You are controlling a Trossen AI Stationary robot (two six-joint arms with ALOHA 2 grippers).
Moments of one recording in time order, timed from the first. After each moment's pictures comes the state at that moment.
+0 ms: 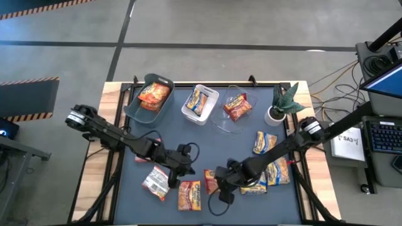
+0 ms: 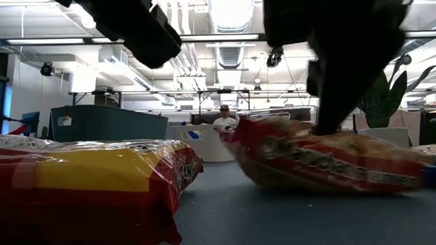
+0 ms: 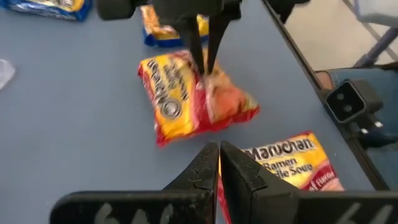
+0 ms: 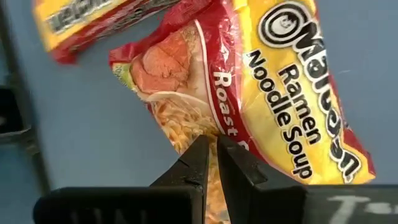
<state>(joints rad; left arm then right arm) -0.37 1.53 0.92 -0.05 -0.03 -0.17 0.48 1.88 1.28 -0.52 0.05 0.81</state>
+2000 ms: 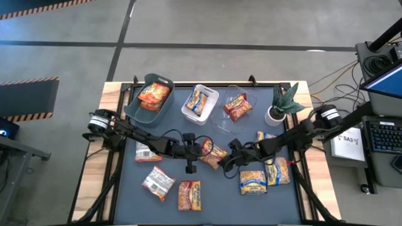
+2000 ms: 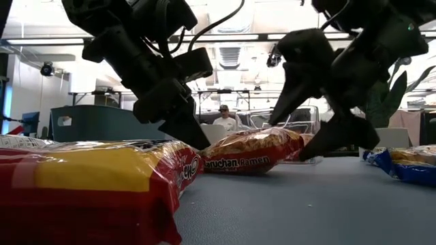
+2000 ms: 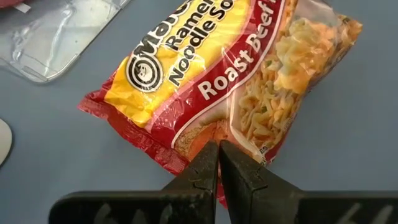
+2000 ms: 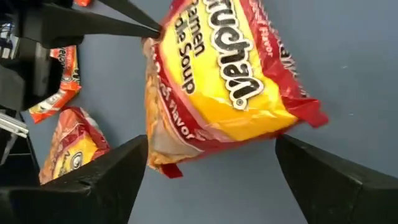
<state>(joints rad) -0.22 1.82 0.92 0.04 -0.28 -0.14 0.32 1.61 0.69 0.15 0.23 1.29</state>
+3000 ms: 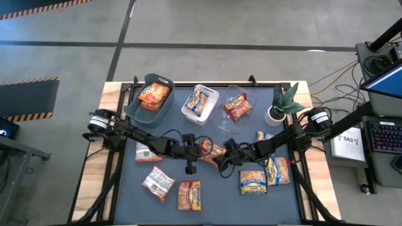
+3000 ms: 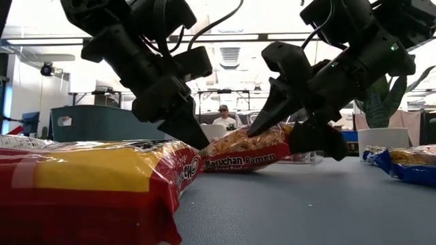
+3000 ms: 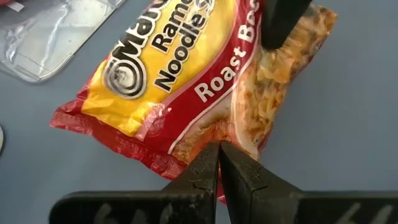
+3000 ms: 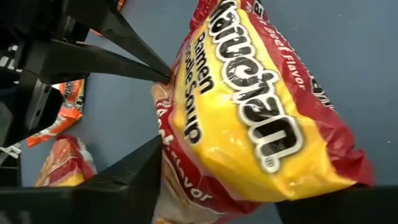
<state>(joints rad) -0.22 1.82 0.91 0.06 -0.27 -0.15 0.29 1.74 0.69 0.39 0.33 1.14</state>
